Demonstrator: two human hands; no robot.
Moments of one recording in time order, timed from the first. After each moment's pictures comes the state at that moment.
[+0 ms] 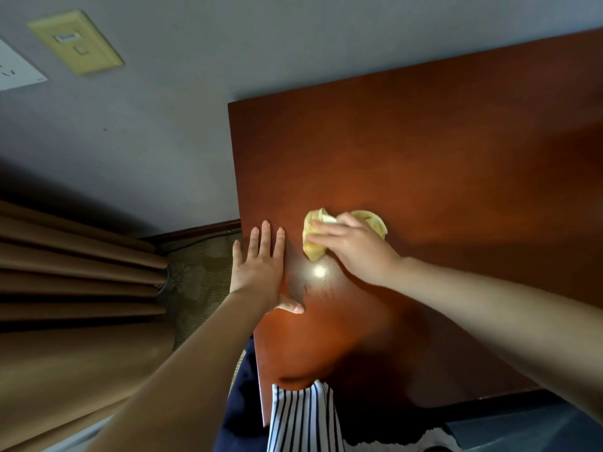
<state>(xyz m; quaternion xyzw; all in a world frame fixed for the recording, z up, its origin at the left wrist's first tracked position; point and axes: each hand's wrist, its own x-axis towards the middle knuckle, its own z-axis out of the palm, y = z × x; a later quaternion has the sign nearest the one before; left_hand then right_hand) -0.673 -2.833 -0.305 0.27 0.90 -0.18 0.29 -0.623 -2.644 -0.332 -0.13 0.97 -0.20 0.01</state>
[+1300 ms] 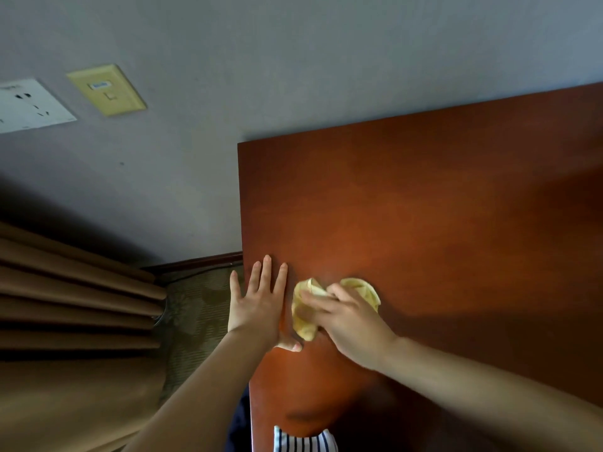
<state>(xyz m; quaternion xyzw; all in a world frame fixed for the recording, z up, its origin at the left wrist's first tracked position) -0.665 -2.830 -0.299 0.27 0.90 -0.19 0.27 -0.578 -2.678 -0.333 -0.19 0.96 -0.18 -0.02</state>
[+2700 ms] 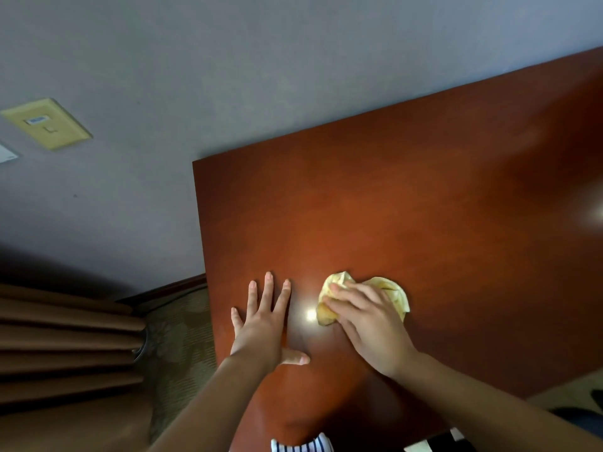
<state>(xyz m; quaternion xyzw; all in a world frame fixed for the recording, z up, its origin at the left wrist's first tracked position) -0.635 -2.797 -0.306 0.28 0.89 -0.06 0.35 -0.525 -2.633 -0.341 0.02 0.97 -0.19 -0.15</state>
